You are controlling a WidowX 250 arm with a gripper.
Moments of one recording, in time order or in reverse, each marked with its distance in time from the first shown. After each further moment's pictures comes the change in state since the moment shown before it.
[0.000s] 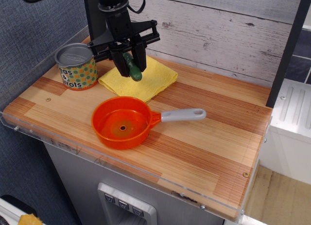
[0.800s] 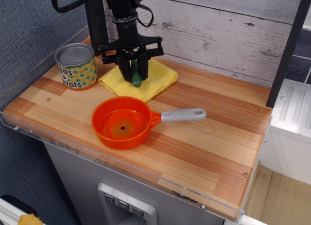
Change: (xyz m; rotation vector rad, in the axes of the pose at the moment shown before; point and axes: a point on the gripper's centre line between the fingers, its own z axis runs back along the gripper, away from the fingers) arm 0.026 -0.005 -0.043 0.049 0.074 -0.207
